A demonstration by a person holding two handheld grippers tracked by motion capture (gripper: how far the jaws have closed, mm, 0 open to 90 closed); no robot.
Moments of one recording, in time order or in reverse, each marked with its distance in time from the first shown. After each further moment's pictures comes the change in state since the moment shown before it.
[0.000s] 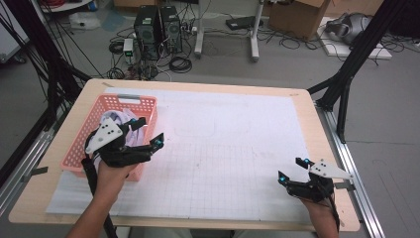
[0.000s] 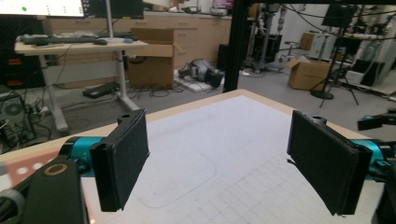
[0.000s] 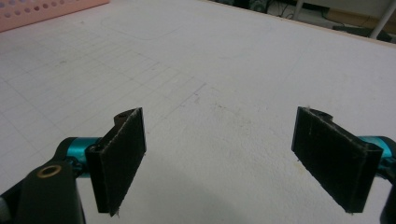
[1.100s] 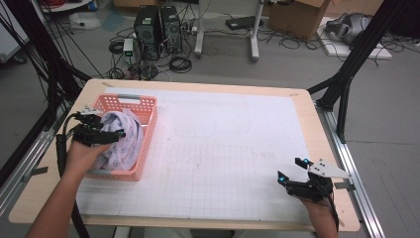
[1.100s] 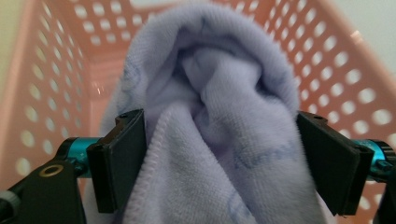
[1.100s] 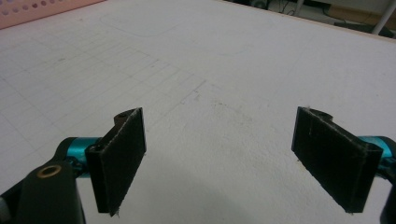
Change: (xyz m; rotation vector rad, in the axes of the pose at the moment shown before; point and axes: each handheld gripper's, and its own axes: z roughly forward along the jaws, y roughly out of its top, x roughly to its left) left arm 0.130 -0.040 0.001 0.608 0.398 -0.154; right arm -0.001 -0.001 0.003 0.008 -0.001 -0.002
